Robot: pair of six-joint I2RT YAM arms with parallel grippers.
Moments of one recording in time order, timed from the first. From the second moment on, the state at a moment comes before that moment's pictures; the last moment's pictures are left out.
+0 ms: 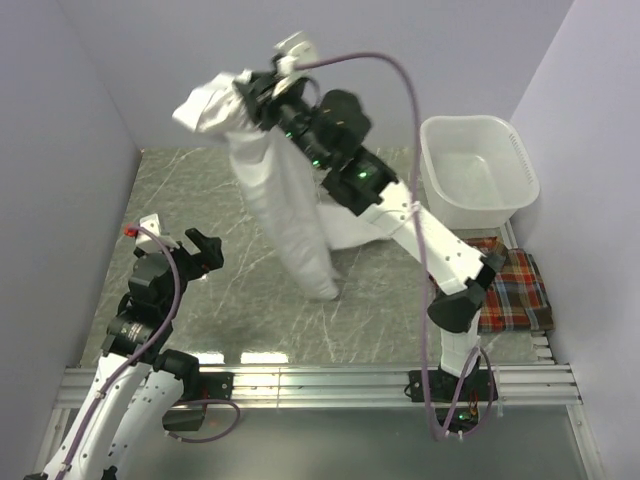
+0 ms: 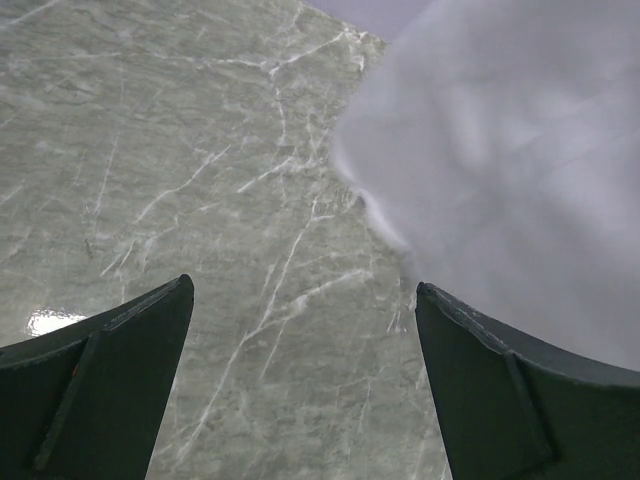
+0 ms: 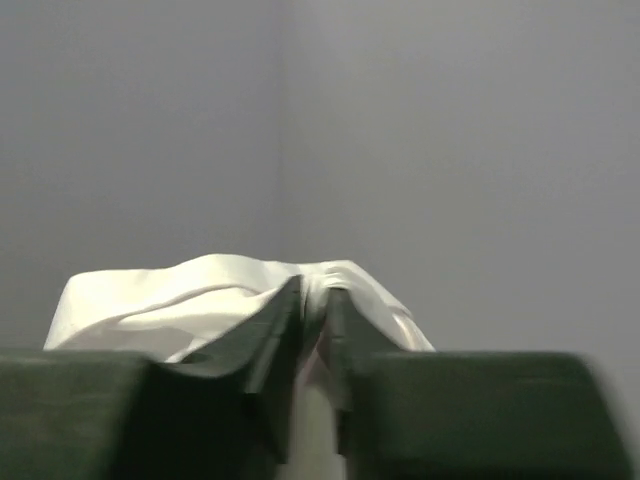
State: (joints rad) left arm -0.29 0.49 0.63 -0.39 -0.27 -0.49; right arm 0.89 1.88 2.30 0.01 0.11 -0.12
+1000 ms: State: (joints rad) left arm -0.29 0.79 0.73 -0.46 -0.30 -0.65; right arm 0.63 1.76 1.27 -0.20 0.06 0.40
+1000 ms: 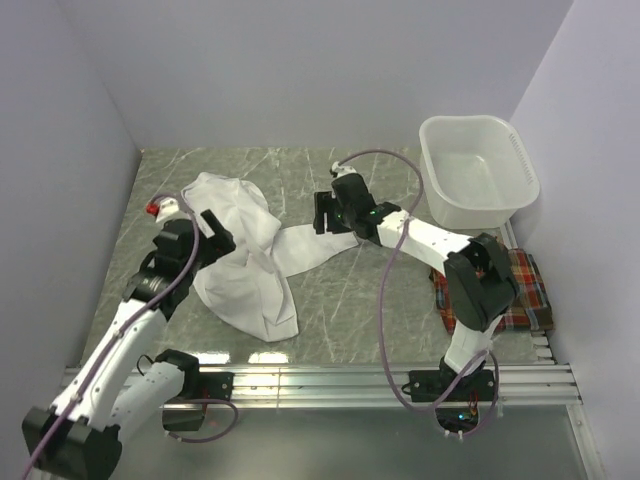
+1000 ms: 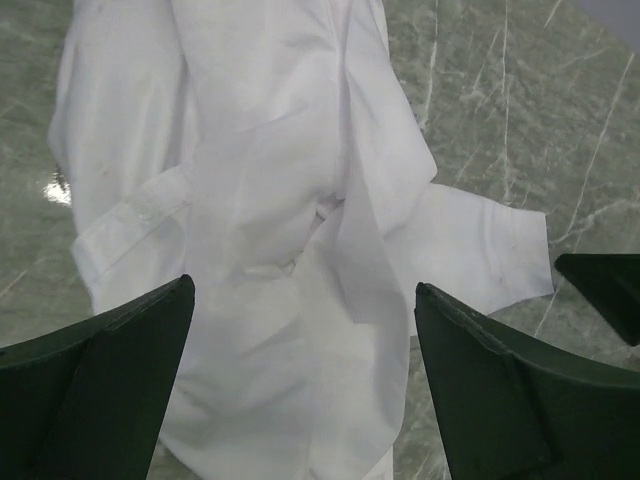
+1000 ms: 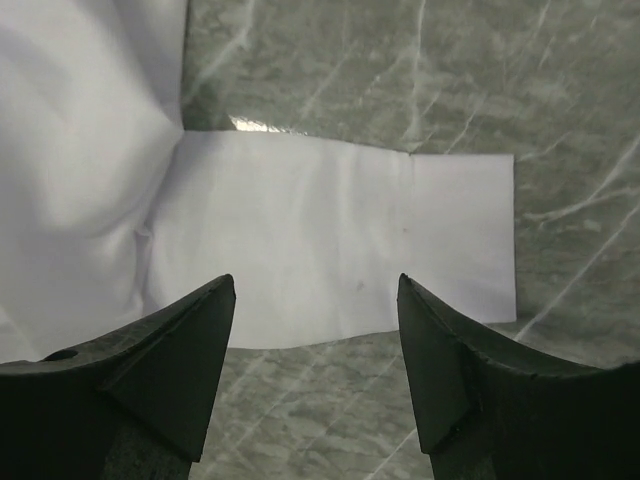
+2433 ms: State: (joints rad) left arm -0.30 1.20 1.32 -0.32 -0.20 -0.67; right arm 0.74 1.42 1.00 -0.06 -0.13 0.36
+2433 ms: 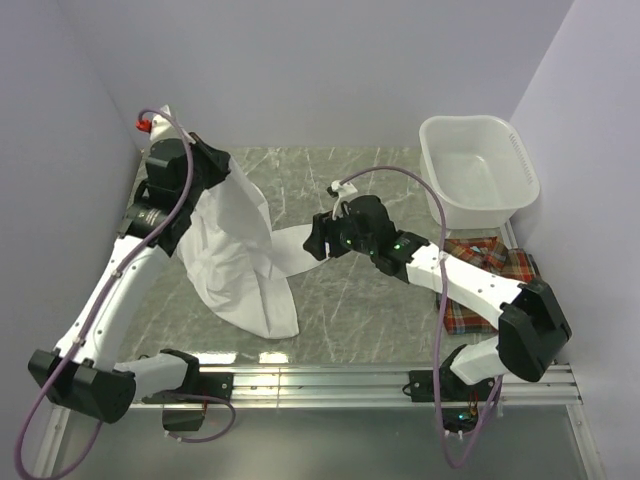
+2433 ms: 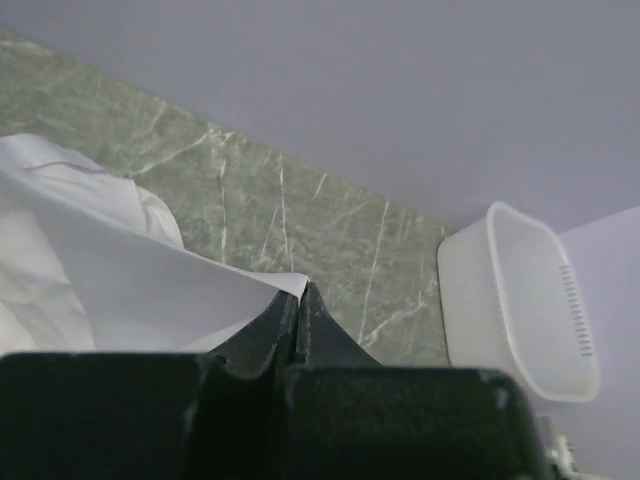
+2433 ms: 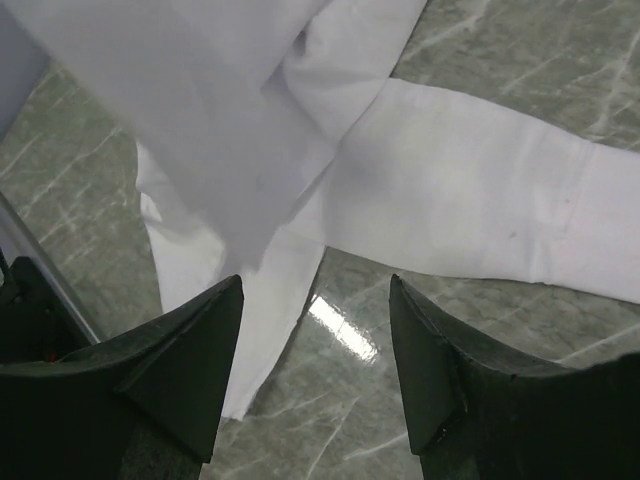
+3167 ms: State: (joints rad) left arm -0.30 0.85 1.38 -0.59 -0.44 -0.57; right arm 0.83 1.68 1.04 -0.11 -0.12 0.41
